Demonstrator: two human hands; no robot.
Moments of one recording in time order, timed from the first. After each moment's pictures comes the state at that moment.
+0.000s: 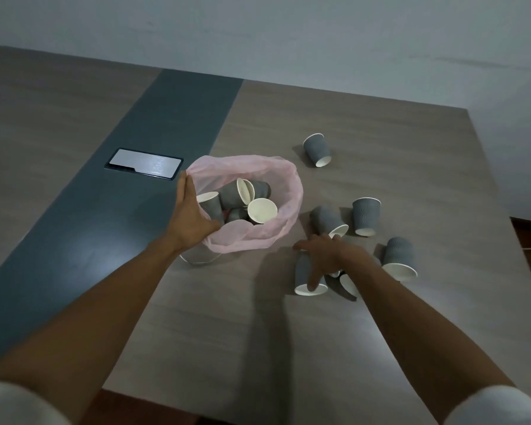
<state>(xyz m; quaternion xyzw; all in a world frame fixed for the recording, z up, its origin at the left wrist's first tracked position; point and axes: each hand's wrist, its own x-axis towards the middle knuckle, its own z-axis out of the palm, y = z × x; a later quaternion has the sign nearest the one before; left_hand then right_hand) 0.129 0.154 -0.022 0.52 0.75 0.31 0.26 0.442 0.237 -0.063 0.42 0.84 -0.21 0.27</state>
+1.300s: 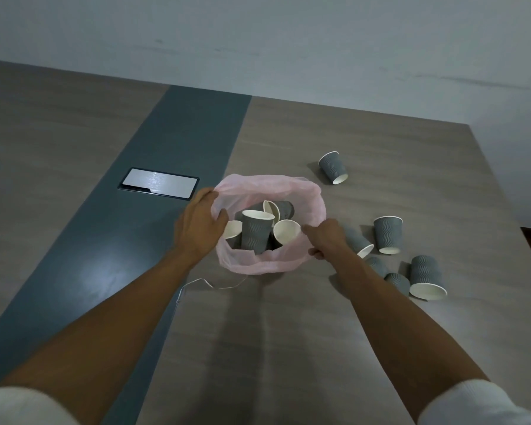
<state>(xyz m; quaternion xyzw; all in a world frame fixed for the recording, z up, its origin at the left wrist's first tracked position) 0.059 0.182 -0.016 0.58 0.75 0.30 0.11 0.324 0.271 -0.047 0.76 0.46 -0.45 -0.14</state>
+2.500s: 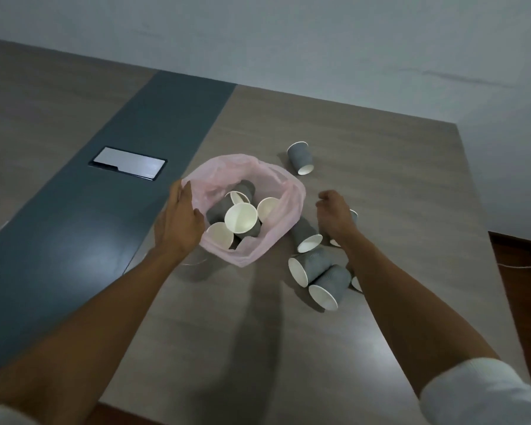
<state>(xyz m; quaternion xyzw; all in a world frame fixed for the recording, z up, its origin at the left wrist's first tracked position) 0.197 0.169 -0.023 0.51 0.83 0.21 0.06 0.490 0.334 -0.054 0.63 0.62 -0.39 -0.24</state>
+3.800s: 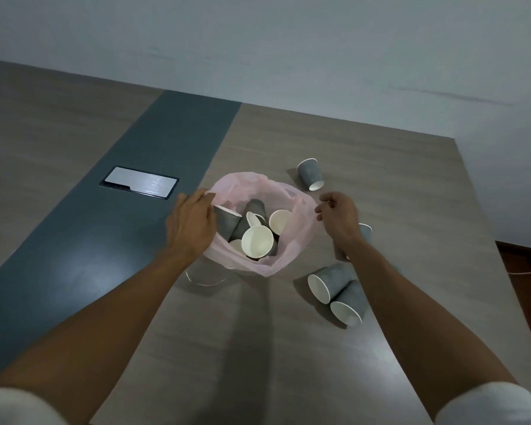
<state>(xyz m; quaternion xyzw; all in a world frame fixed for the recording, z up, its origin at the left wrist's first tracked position) 0.154 0.185 0.013 0.58 0.79 0.20 0.02 0.433 0.316 -0.006 0.63 0.57 -0.40 -0.33</state>
